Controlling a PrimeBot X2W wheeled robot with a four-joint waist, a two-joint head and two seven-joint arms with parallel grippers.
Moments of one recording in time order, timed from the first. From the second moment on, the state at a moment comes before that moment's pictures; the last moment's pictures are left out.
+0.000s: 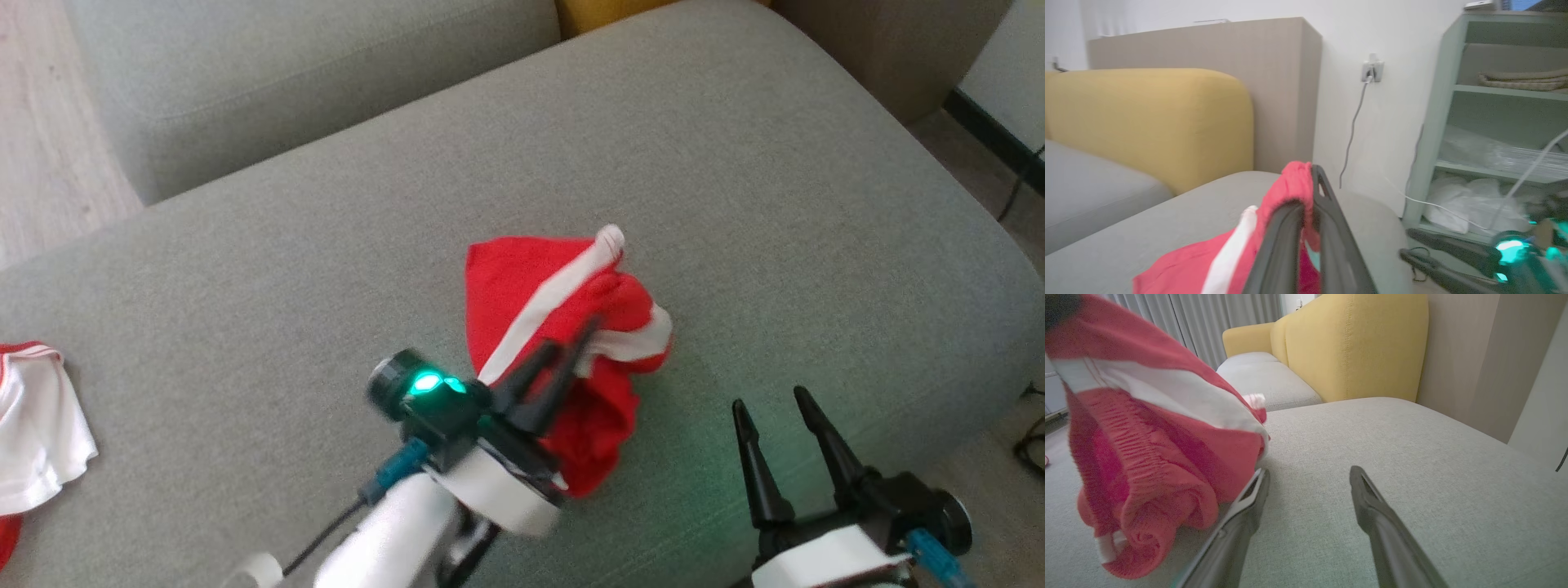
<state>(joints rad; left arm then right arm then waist) -0.35 0.06 -0.71 0.27 -0.32 -0.13 -0.26 0.11 -0.04 0.14 0.18 0.07 0.12 -0.26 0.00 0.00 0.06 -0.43</state>
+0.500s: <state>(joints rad) -0.40 0.05 -0.83 0.60 -0.89 -0.13 -0.26 0.11 -0.04 0.15 0.18 0.07 0.12 -0.26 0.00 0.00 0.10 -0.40</state>
